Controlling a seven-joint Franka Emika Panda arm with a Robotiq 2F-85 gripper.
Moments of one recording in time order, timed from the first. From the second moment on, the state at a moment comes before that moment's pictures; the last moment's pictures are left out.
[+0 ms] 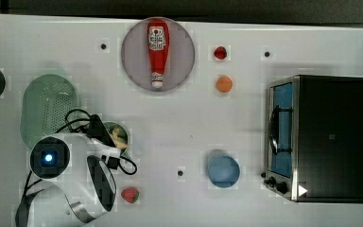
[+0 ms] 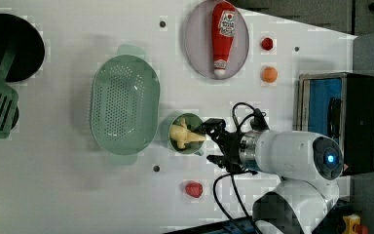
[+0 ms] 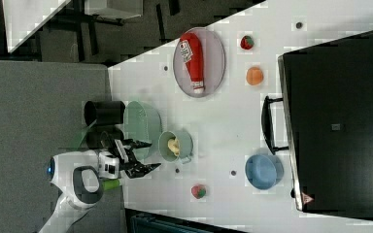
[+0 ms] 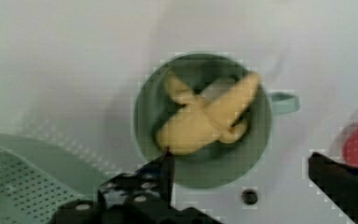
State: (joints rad) arm 0.08 0.08 0.43 -2.39 0.02 0.88 0.75
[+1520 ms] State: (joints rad) arm 0.02 -0.36 -0.15 -1.95 -0.03 0.12 0.16
